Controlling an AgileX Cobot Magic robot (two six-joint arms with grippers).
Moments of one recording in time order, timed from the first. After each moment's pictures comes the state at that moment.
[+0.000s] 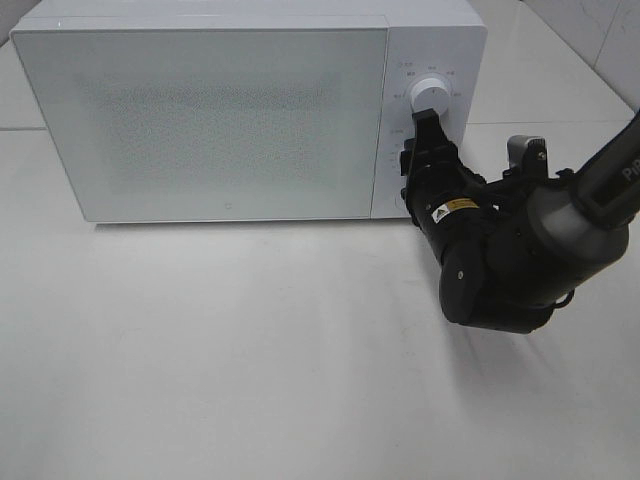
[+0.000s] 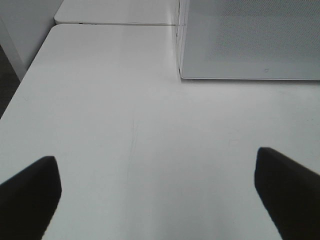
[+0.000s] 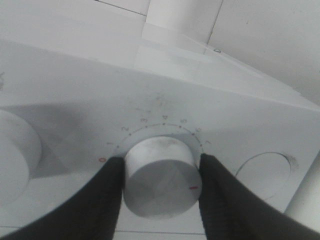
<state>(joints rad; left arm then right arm) 0.09 0.00 -0.50 -0.10 1.04 0.07 0.60 2.09 -0.77 0.64 -1.21 1.11</state>
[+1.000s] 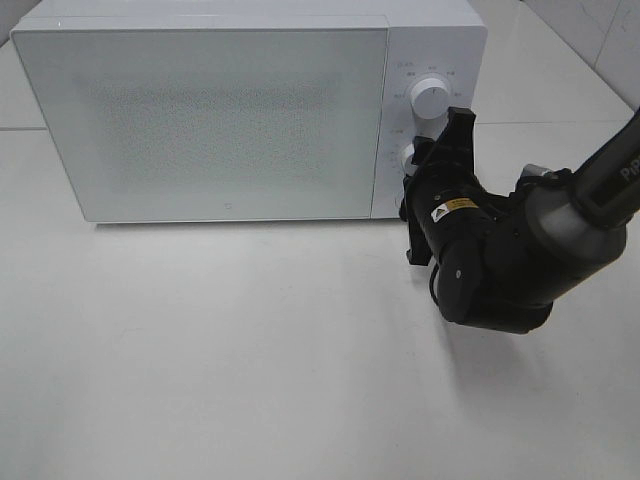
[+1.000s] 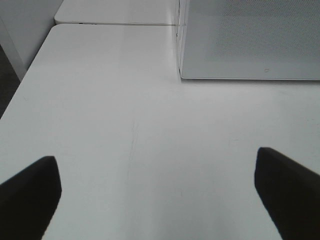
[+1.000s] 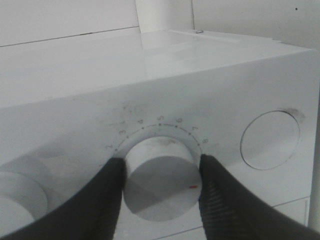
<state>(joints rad) 0.09 0.00 -0.50 -0.10 1.04 0.07 0.60 2.09 -0.77 0.66 -1.21 1.49</state>
